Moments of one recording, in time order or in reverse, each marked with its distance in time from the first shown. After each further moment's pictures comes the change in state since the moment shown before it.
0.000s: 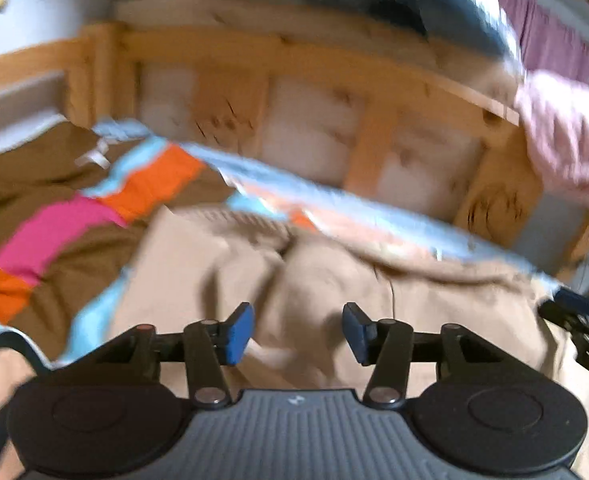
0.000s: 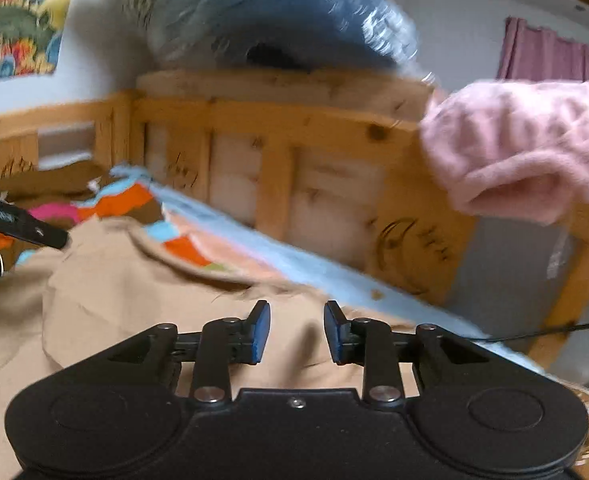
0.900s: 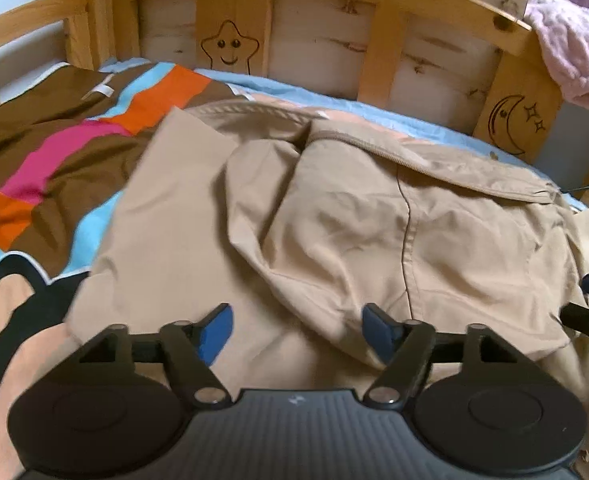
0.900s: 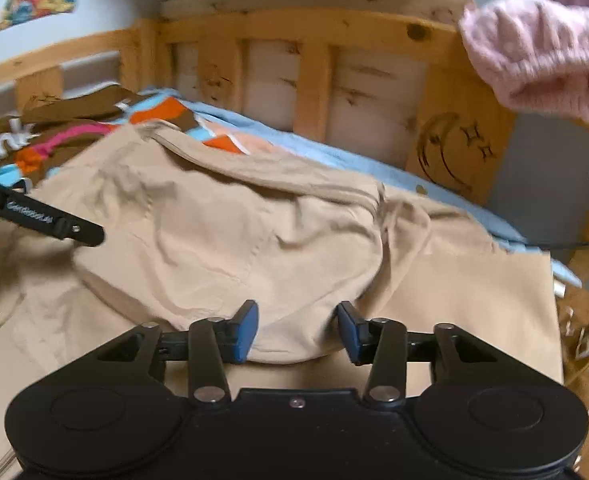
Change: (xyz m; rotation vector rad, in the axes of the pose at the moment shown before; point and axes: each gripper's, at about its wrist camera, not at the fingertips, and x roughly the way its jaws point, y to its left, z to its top) left arm -0.002 0.007 -0.041 0.042 0.154 0.062; right arm -0.022 0.023 -0.046 -0.023 0.191 0.092
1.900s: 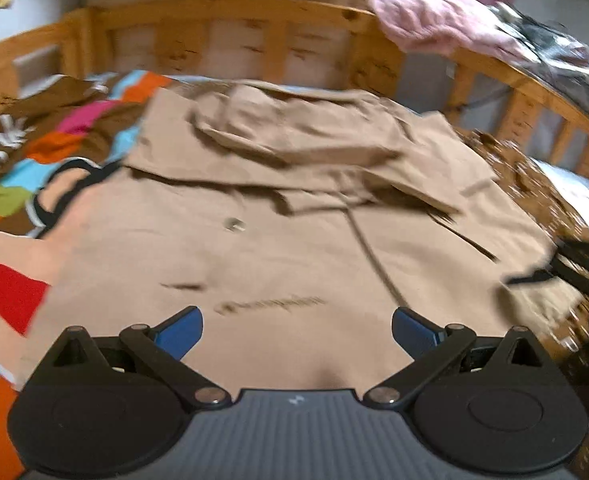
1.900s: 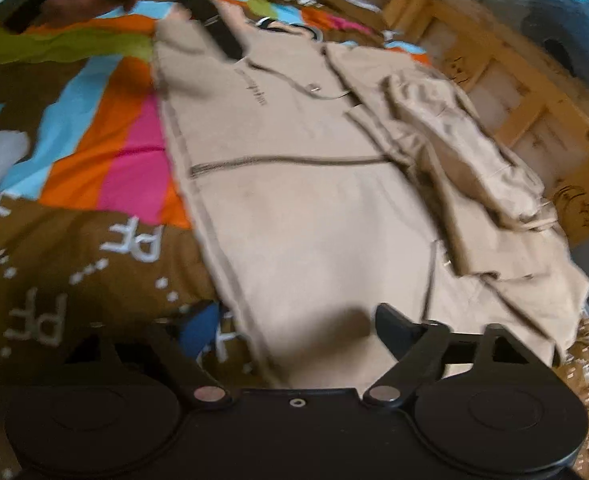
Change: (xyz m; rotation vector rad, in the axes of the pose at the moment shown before) left arm -0.184 -0.002 -0.184 0.193 -0.032 -0.194; right arm -0.176 0.120 -0.156 -0.612 0.125 0.188
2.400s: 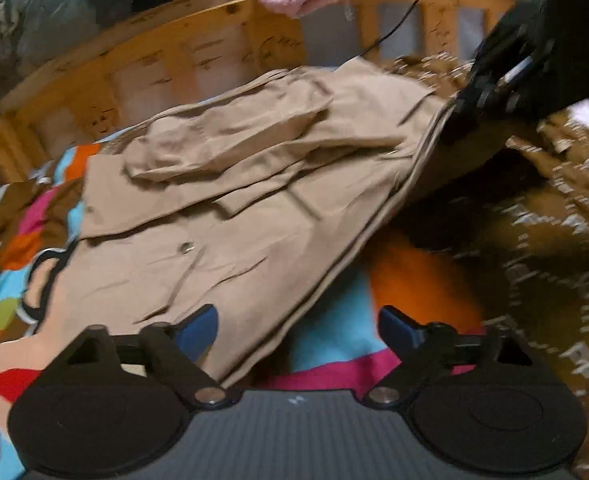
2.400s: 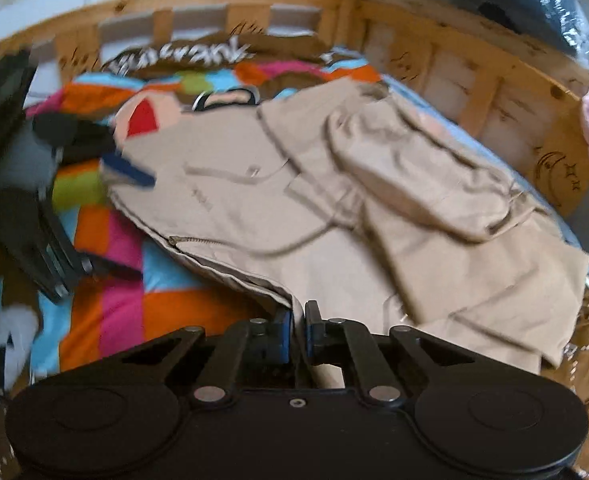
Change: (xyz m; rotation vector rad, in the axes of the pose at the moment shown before) left arm 0.006 -0.054 -0.017 0.399 0.016 0.093; right arm -0.031 -0.090 0.057 0.307 -0.052 0.113
